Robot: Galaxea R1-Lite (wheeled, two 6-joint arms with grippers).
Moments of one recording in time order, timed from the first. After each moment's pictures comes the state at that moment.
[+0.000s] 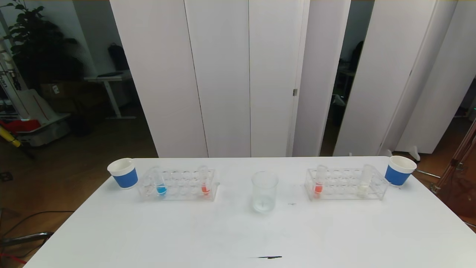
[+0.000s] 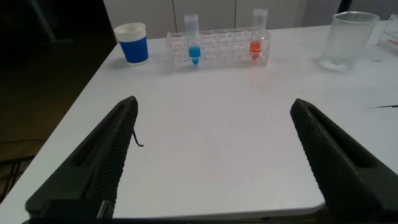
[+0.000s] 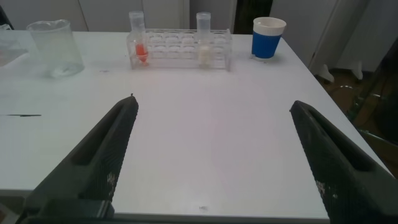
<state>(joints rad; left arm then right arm) -0.01 0.00 0.00 0.00 -0.02 0.05 0.00 0.00 -0.03 0.06 0.00 0.02</state>
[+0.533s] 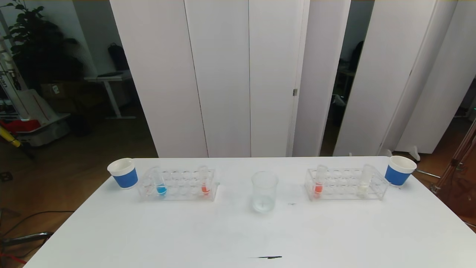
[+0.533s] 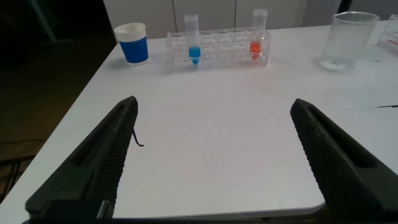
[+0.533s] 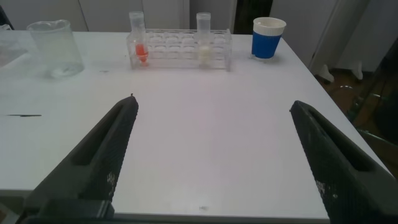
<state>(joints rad) -0.01 0.00 0.00 0.00 -0.02 0.05 0.00 0.00 -0.03 0.06 0.00 0.02</state>
